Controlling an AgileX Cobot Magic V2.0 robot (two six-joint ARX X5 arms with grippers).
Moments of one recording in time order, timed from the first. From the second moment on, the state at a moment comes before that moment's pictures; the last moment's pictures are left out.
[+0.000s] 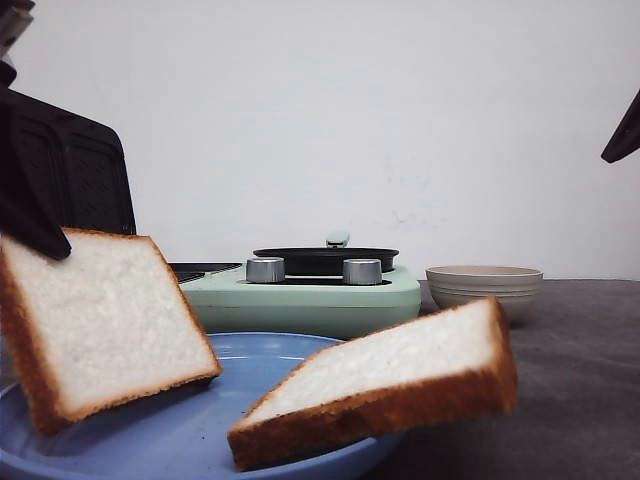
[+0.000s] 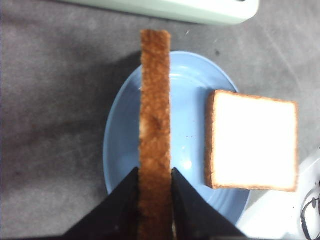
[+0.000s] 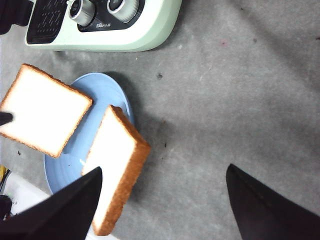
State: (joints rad) left arm -0.30 0.96 0.59 -0.54 0.54 -0.32; right arm 0.11 0.71 0.55 -0.69 -0.63 0.34
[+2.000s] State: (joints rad) left arm -0.30 0.95 0.87 -0.25 0.05 0.06; right arm 0.11 0.71 0.55 -0.69 -0.63 0.32
